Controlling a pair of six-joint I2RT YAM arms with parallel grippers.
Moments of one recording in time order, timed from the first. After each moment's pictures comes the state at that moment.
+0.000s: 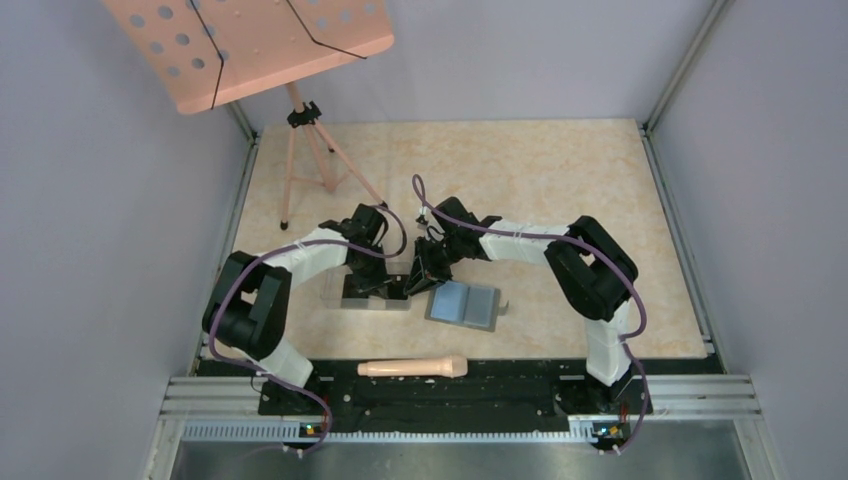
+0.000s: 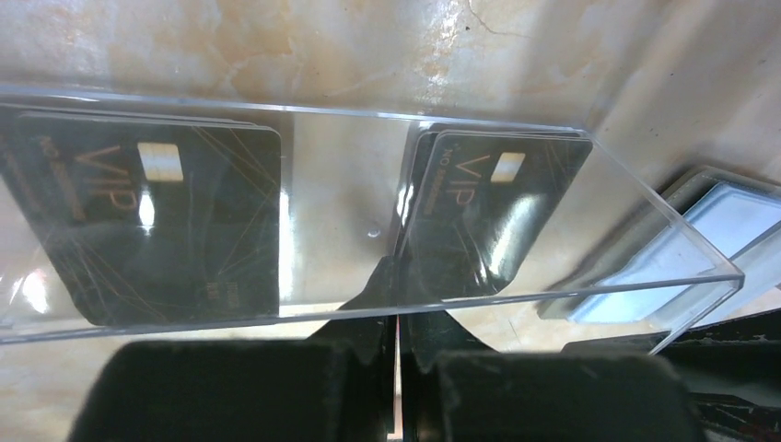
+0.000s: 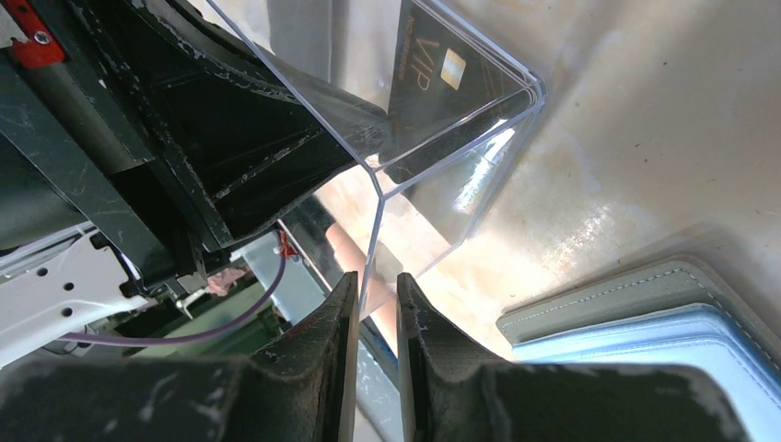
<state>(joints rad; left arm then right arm) -0.42 1.60 0.91 -0.64 0.16 -0.65 0.78 1.97 1.25 -0.22 -0.68 0.79</state>
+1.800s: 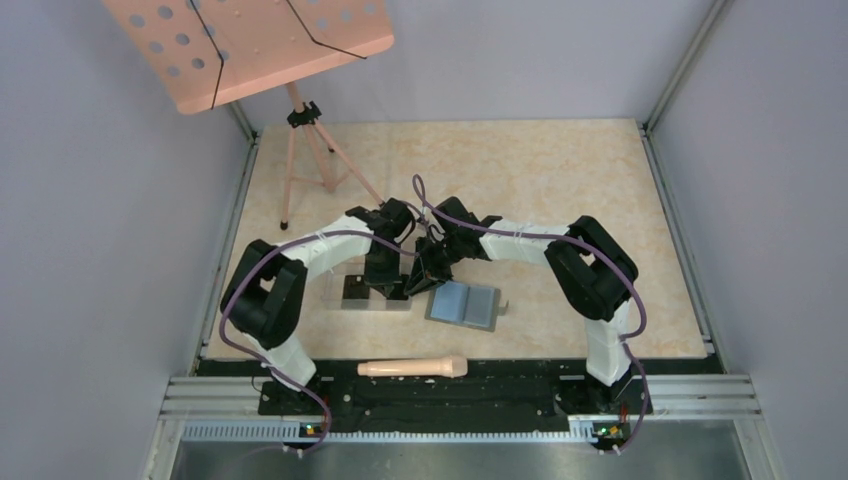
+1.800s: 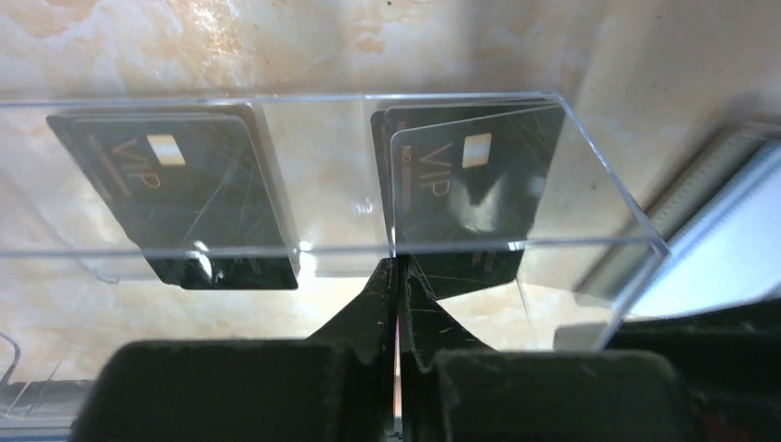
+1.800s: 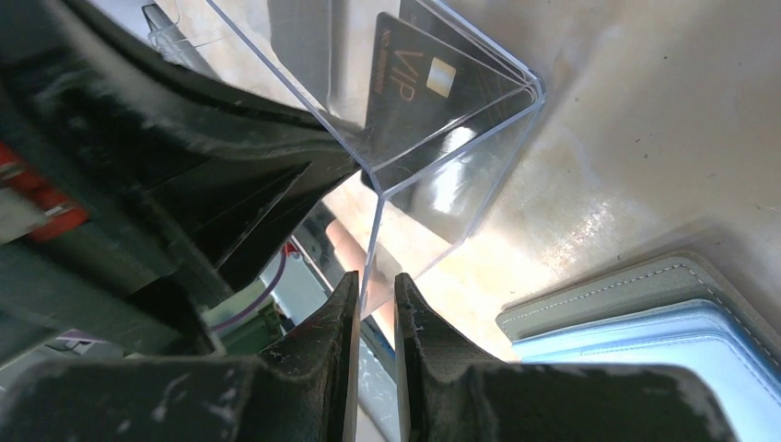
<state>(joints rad) -0.57 1.71 1.11 -0.85 -0.03 -0.55 0.78 1.97 1.25 -0.23 -0.69 0.79</state>
